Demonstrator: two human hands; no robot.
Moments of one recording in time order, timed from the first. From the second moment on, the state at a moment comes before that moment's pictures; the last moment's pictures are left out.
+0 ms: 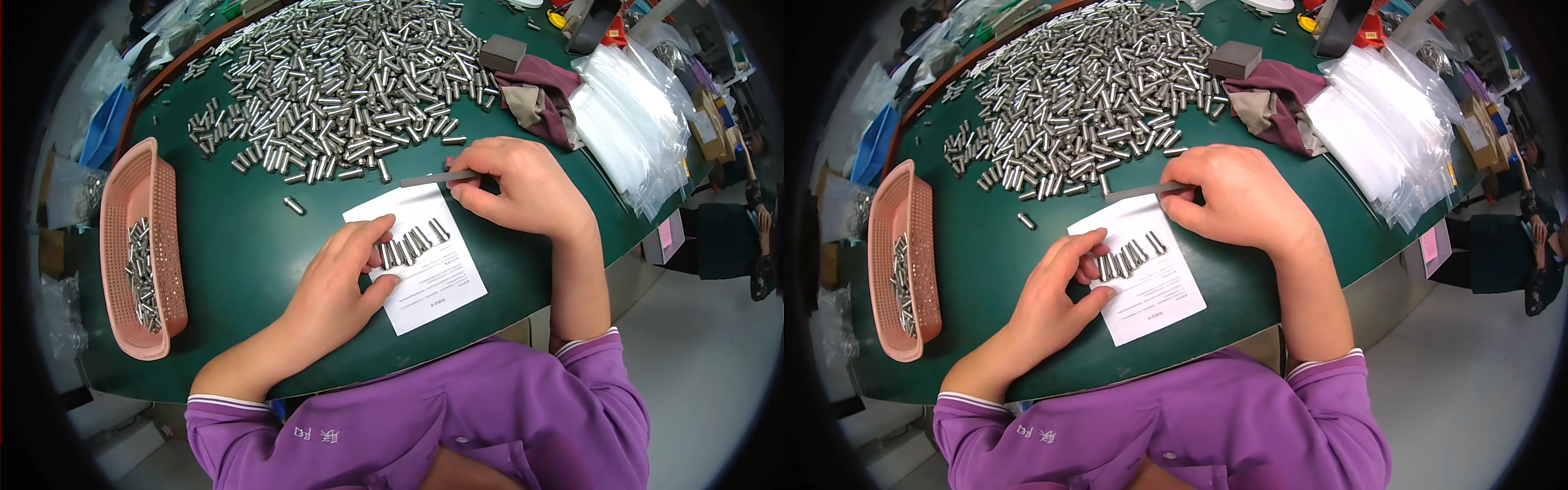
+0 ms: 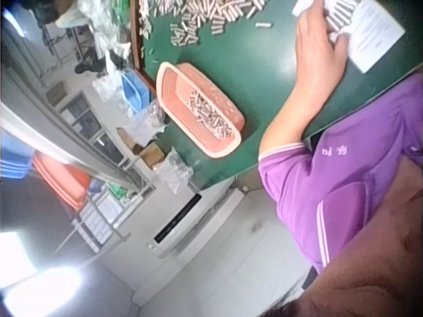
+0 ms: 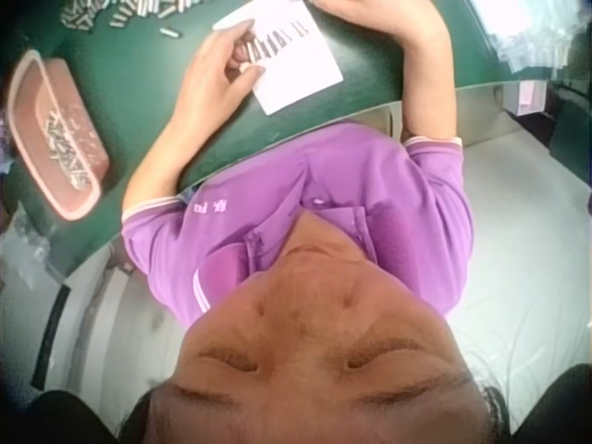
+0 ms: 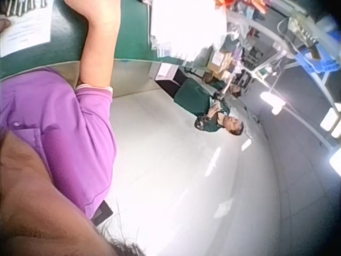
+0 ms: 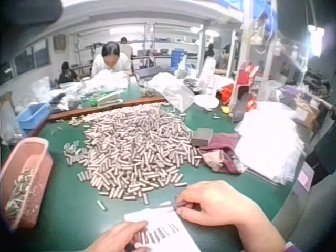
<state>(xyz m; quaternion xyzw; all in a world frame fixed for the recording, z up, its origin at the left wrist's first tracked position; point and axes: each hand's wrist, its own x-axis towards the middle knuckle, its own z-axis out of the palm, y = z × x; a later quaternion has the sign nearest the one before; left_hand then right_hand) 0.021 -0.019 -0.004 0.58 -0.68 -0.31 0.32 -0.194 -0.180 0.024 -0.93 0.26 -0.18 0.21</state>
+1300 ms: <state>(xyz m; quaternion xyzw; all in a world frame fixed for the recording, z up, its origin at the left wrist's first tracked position) -0.003 -0.074 -0.024 0.40 -0.38 -0.66 0.51 -0.212 -0.157 0.022 -0.76 0.28 -0.17 0.57</state>
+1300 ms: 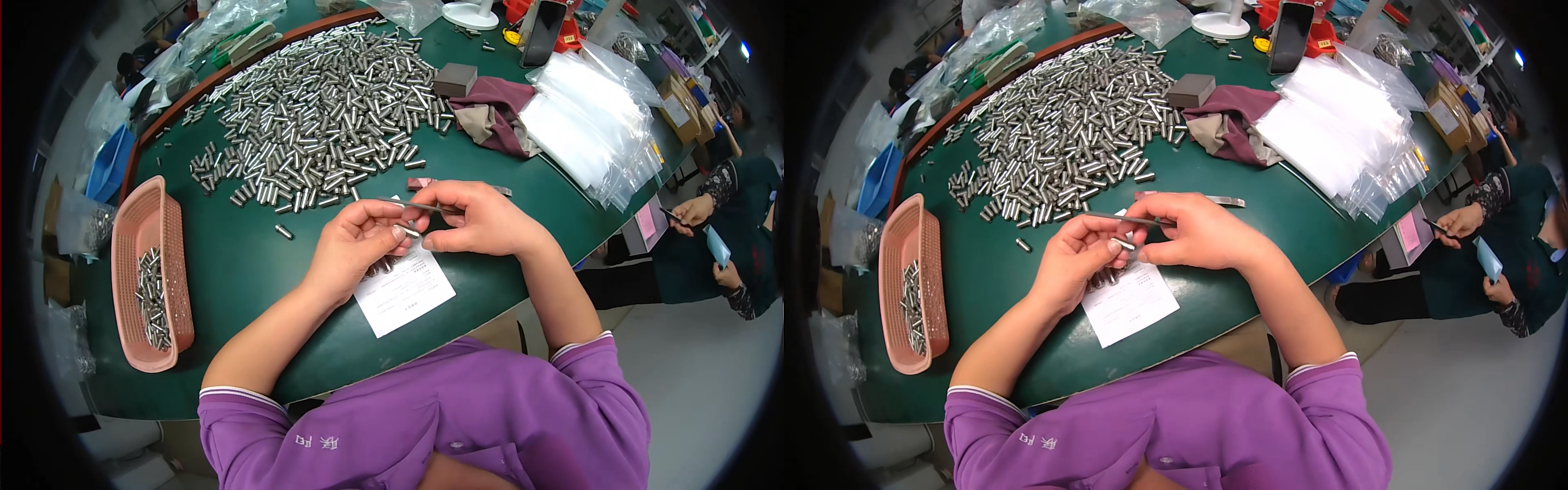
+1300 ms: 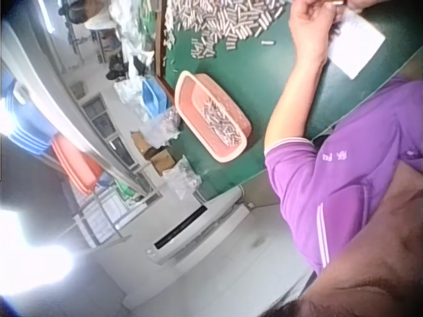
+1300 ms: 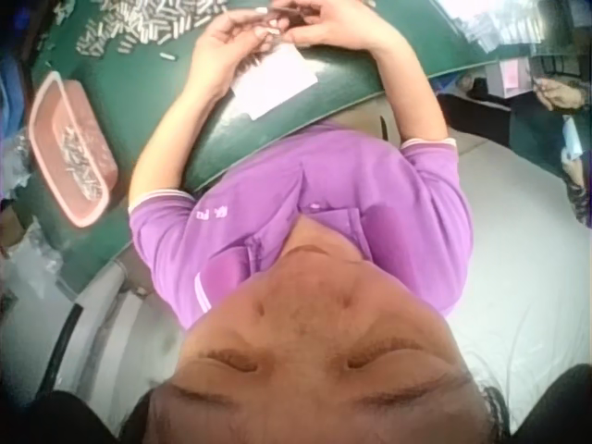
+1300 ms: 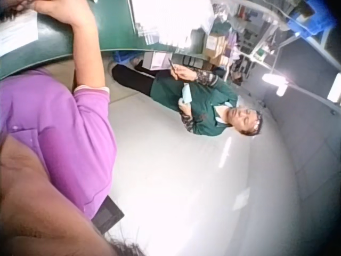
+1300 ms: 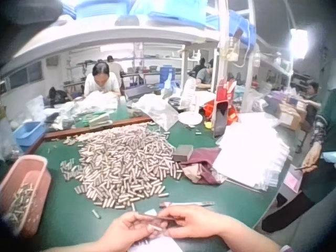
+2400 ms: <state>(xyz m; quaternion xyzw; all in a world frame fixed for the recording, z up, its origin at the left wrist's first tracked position) -0.003 -0.080 -0.024 0.41 -0.38 -0.66 0.50 -0.196 -0.162 -0.011 -0.68 0.32 -0.26 0.61</state>
